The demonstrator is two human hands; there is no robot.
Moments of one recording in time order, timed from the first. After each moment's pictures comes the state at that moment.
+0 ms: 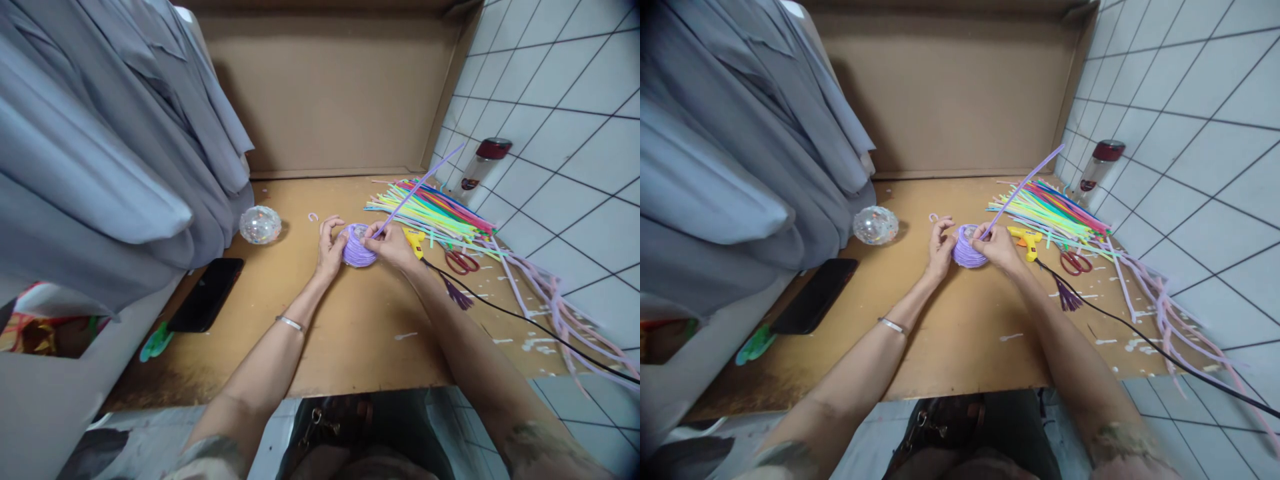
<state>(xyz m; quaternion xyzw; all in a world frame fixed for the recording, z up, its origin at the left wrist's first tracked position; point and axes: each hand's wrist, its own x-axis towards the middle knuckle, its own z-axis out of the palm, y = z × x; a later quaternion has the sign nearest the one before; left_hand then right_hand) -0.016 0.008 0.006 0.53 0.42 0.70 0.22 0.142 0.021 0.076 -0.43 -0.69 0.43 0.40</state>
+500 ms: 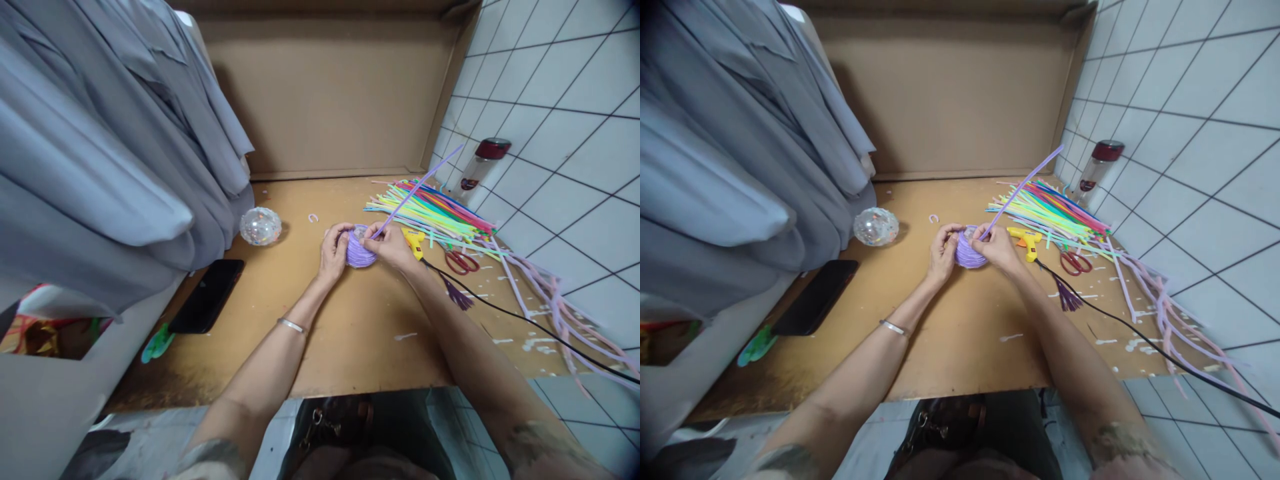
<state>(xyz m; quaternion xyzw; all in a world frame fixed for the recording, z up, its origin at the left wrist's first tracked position) -0.011 -0.006 0.015 0.58 0.42 0.66 0.23 0.140 0.023 0.071 -0.43 -0.68 0.43 0.41</state>
